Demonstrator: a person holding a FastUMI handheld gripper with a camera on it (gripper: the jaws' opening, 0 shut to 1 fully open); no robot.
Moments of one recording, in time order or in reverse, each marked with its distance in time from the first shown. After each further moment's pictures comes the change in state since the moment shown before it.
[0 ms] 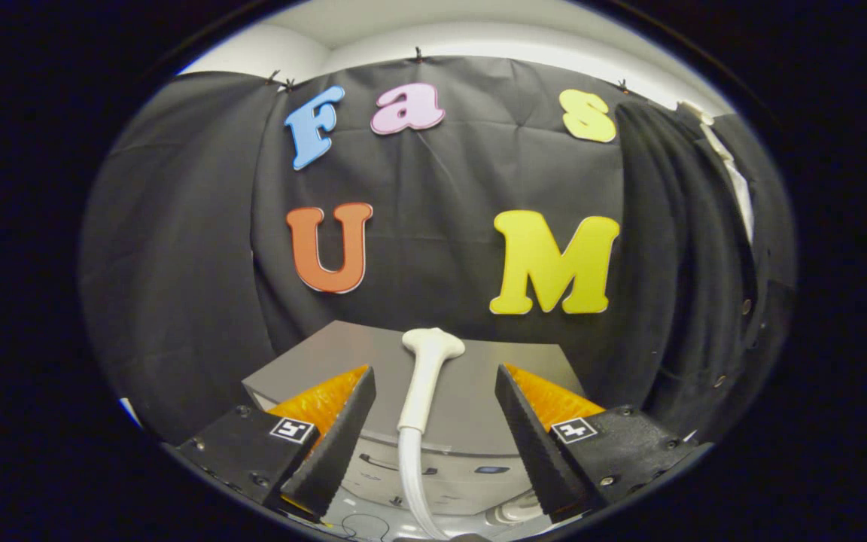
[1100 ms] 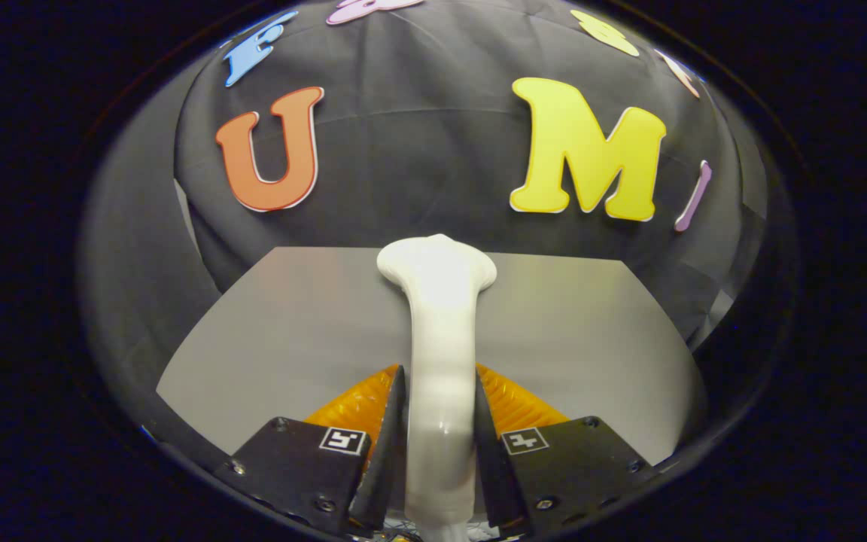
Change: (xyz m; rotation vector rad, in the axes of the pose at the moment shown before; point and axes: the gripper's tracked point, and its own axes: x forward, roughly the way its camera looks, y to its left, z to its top) arm 0.148 0.003 -0.087 0.090 0.365 -0.121
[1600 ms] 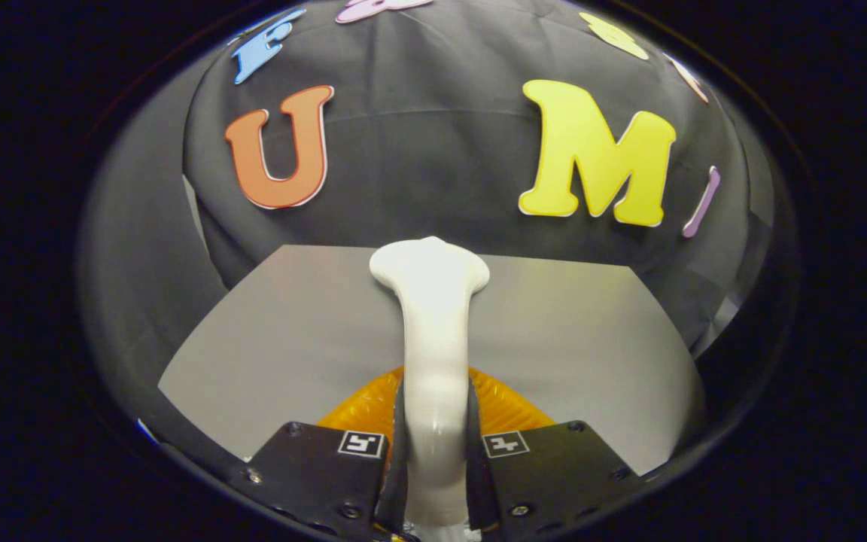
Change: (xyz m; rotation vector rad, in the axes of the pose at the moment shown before) arm -0.003 0.004 0.003 -0.039 -0.010 0.071
